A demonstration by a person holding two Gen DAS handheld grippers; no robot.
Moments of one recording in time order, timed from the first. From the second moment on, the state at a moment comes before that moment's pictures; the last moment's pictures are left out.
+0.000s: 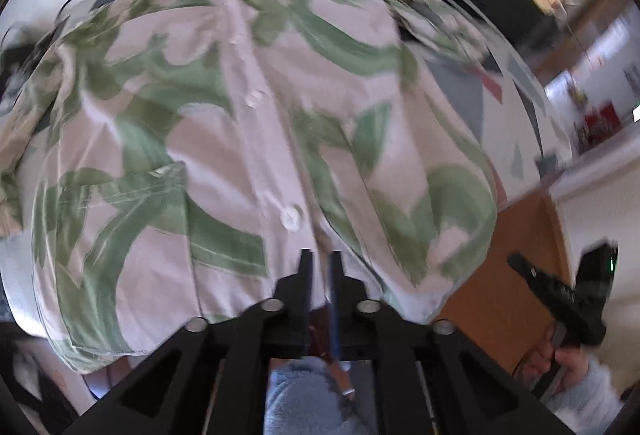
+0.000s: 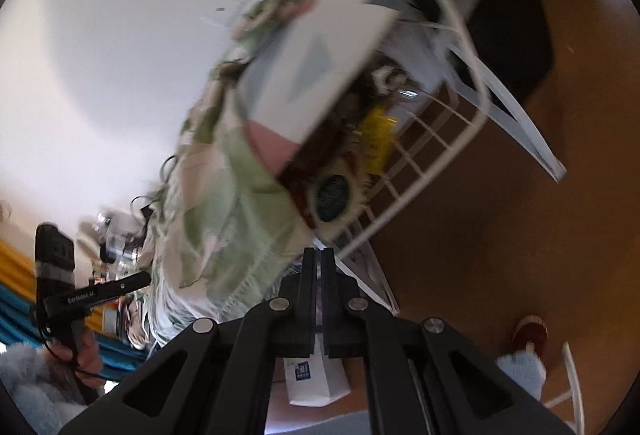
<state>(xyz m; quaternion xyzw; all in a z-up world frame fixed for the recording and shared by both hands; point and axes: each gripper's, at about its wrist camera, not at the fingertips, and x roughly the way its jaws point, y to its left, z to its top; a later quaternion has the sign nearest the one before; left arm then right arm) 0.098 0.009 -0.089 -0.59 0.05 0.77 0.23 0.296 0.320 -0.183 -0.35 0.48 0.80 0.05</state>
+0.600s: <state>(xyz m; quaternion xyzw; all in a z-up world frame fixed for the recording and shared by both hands) -0.015 -0.079 0.011 -0.45 -0.16 0.86 0.17 0.103 0.367 0.102 -0.28 0.17 0.93 0.14</state>
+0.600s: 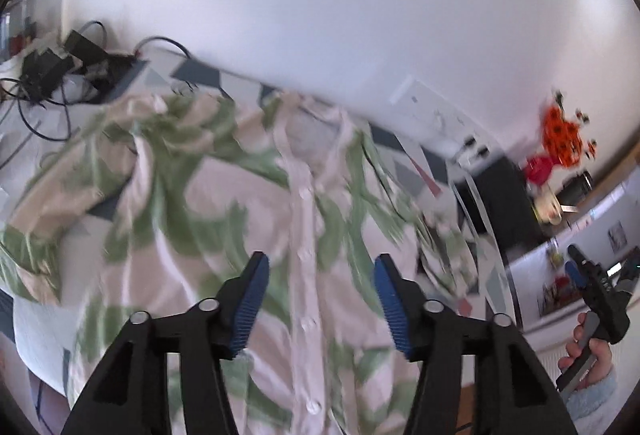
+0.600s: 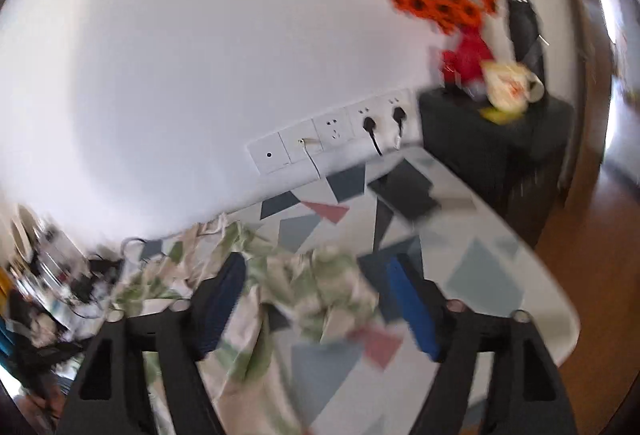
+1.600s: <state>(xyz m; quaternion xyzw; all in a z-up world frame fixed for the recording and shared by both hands) -0.112 0.047 -0.008 -0.51 -0.26 0.77 0.27 -0.097 0.343 0.042 -0.39 0.25 0.85 -0.24</state>
